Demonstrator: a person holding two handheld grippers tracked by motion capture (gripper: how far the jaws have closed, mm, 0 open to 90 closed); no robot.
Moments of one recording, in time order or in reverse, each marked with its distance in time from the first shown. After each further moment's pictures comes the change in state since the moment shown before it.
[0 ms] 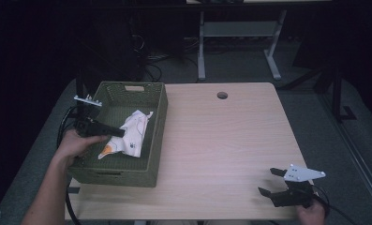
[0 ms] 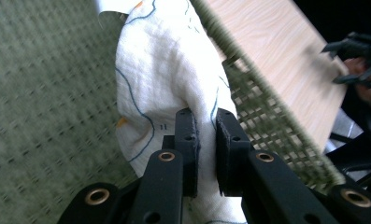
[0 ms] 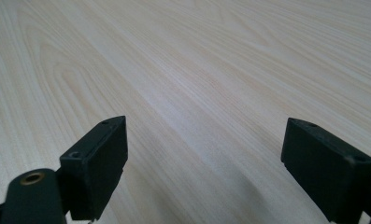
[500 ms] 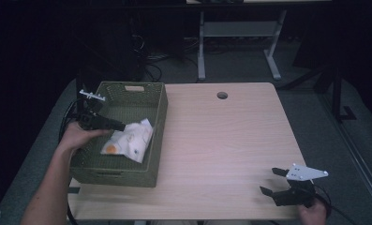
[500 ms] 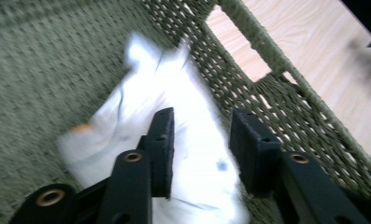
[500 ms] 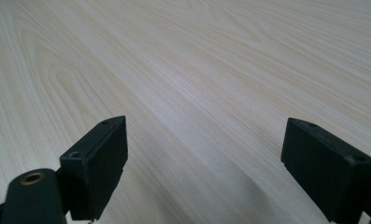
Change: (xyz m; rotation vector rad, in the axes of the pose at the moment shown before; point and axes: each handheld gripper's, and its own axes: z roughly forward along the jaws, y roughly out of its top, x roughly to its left) left arm 0.013 0.020 0.004 0.028 0.109 0.041; right arm -0.005 -0.003 -0.002 -0.005 -0.001 0.034
